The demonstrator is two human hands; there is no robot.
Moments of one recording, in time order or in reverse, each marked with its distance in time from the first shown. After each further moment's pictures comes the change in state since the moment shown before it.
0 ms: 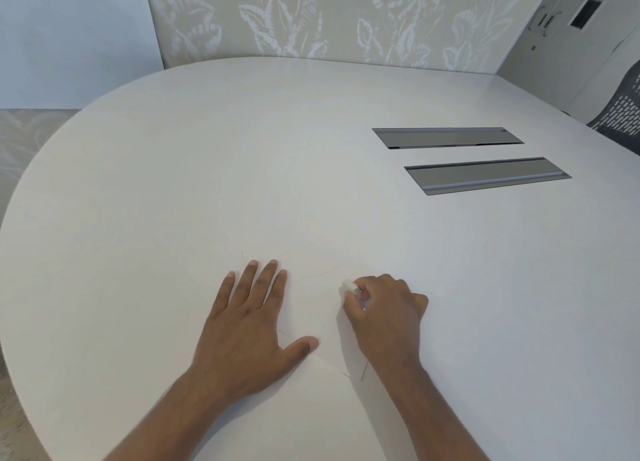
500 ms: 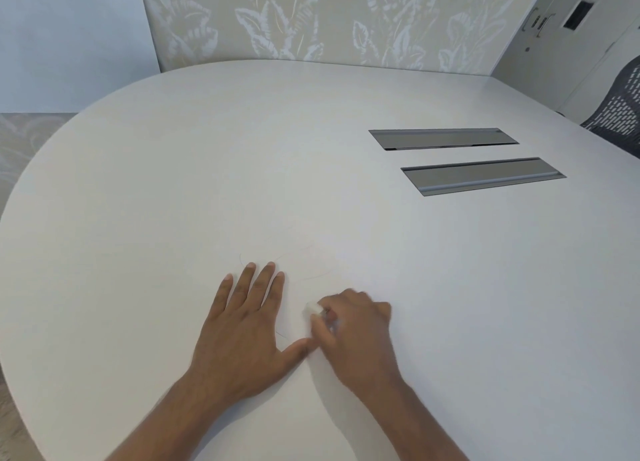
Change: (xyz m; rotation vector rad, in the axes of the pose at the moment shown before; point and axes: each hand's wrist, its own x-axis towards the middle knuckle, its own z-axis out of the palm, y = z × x) left_hand 0.001 -0.001 0.002 -0.016 0.011 -0.001; right_hand -0.026 -0.024 -0.001 0.114 -0.168 -0.171
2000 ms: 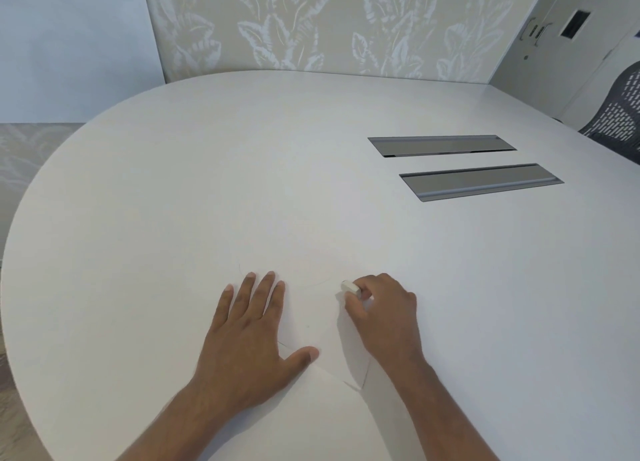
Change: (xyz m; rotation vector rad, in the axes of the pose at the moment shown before) left_hand -0.009 0.012 -0.010 -0.038 -0.029 -0.043; right_hand 0.027 0.039 -0.017 0.068 0.082 0.116
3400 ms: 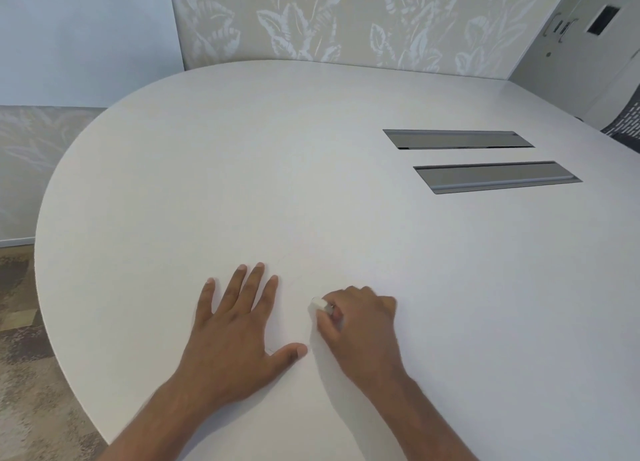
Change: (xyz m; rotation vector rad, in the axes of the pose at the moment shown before) left_hand -0.034 -0.029 0.008 0.023 0.042 -0.013; right_hand -0.050 -0.038 0.017 -0.098 -0.091 -0.193
